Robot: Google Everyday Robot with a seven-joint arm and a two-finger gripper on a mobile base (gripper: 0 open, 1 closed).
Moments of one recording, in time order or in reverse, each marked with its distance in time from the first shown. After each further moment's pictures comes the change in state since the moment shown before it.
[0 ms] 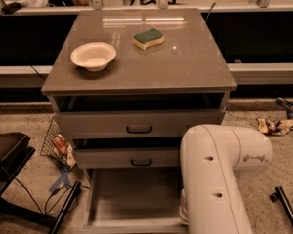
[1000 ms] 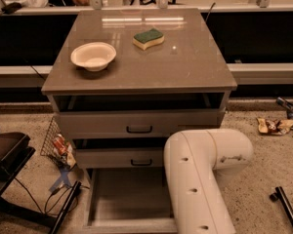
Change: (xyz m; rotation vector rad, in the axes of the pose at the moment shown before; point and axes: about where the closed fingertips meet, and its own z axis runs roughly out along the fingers) arm -0.008 -0.029 0.037 -0.036 -0.039 -0.013
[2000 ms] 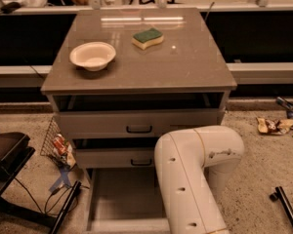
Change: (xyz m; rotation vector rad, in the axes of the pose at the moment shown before) arm 0.011 0.057 -0.003 -0.184 -0.025 0.137
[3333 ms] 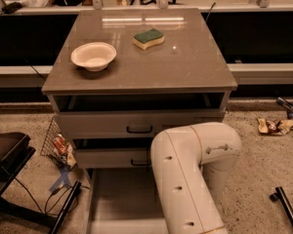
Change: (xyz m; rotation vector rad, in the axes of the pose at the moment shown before) arm 0.011 0.031 -0.011 -0.054 0.026 0.053
